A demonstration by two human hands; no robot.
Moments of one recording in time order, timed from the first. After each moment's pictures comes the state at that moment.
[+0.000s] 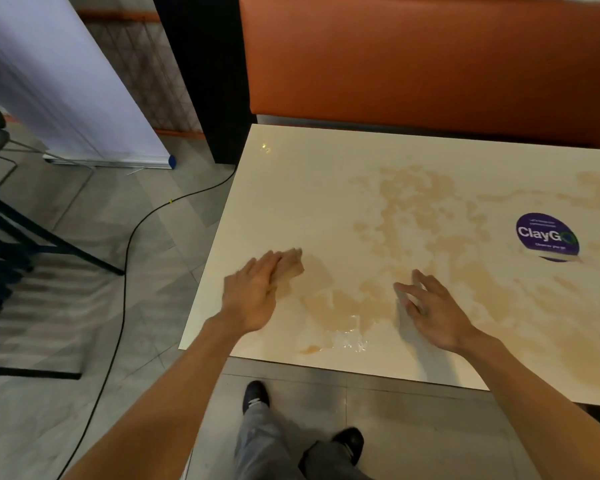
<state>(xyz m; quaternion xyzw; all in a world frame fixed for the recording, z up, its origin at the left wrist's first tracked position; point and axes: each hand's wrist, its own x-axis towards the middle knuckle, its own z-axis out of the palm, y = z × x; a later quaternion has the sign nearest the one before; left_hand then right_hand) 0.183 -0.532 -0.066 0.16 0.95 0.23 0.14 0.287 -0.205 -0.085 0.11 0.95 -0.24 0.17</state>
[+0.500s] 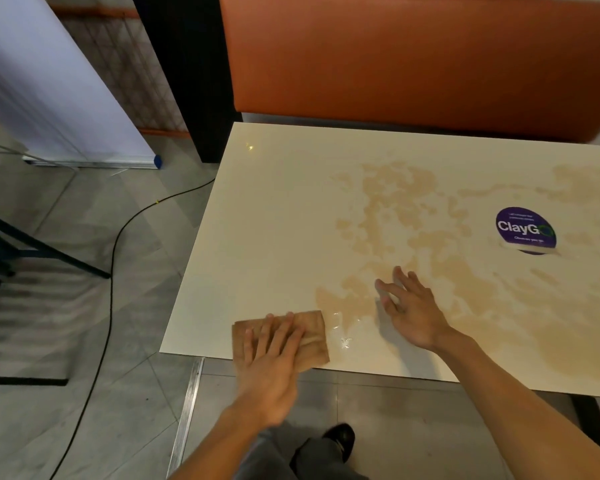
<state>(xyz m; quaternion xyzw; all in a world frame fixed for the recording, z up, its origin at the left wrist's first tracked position) 0.304 -0.500 -0.108 0.22 0.95 0.09 0.20 0.292 -0.203 -0.102 0.13 0.95 -0.24 0.17</state>
